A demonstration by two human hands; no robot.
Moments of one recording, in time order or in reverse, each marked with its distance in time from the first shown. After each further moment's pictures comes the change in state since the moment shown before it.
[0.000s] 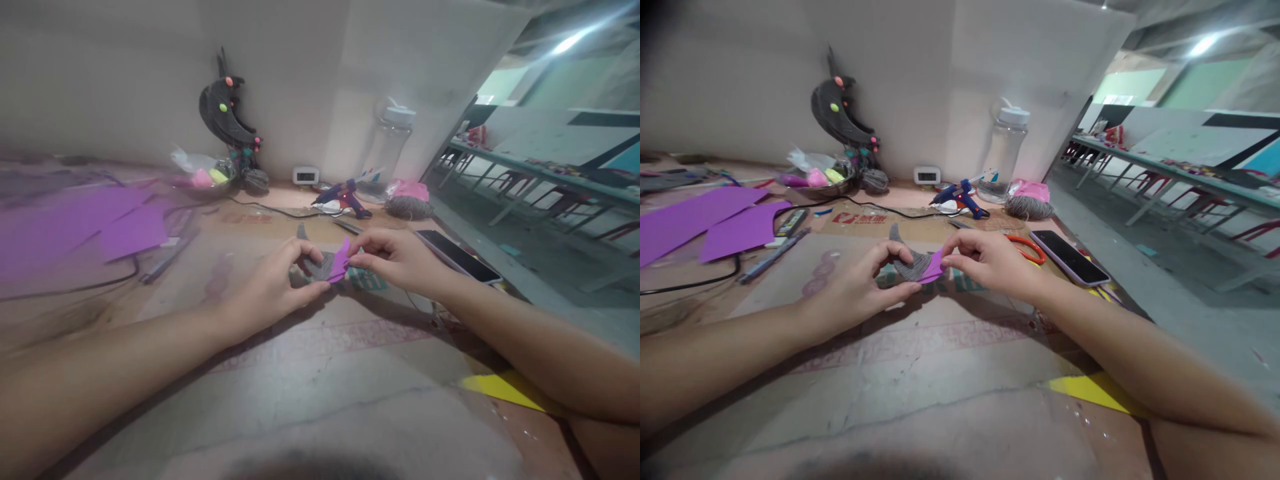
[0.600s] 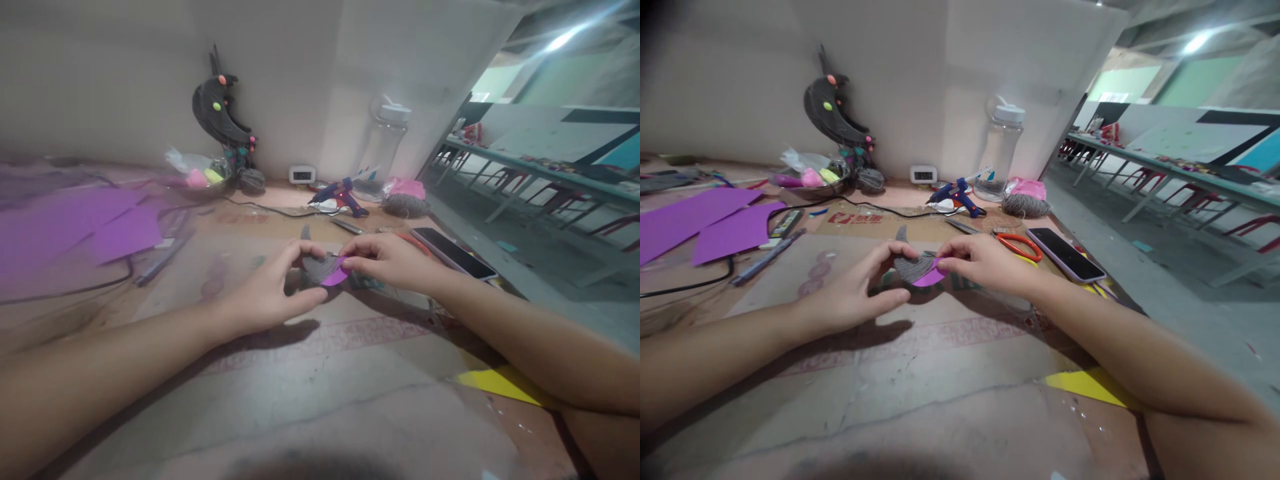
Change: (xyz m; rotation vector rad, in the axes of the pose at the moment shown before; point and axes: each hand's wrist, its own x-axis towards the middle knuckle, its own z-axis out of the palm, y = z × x) left_hand -0.002 0.001 -0.004 -0.274 -0.172 -0.104; right_hand 0.004 0.001 0.001 0.071 -0.207 0.151
